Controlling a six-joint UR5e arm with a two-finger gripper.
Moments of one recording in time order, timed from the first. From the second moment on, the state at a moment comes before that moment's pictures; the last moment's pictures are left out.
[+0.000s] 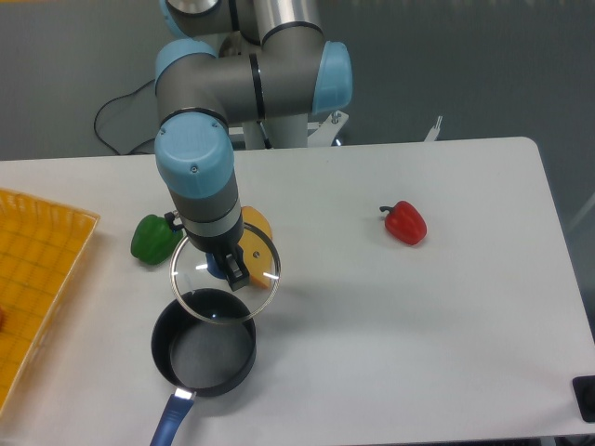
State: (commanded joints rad) arm 2.22 -1.91 -1.42 -1.40 1.54 1.24
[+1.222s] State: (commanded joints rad) arm 2.36 -1.91 -1.45 -1.37 1.58 1.23
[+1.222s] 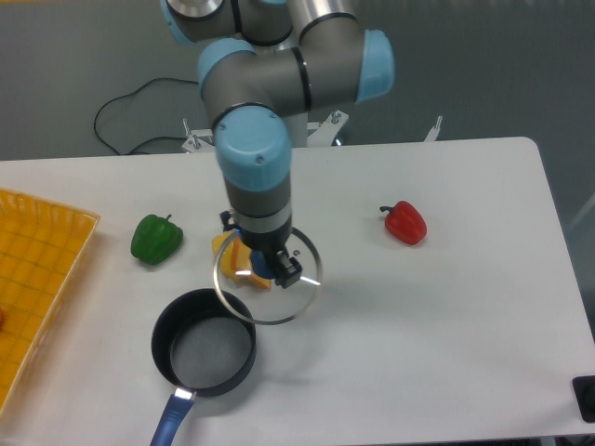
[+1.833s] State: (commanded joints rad) arm 2.42 -1.96 -1.51 -1.18 1.58 1.23
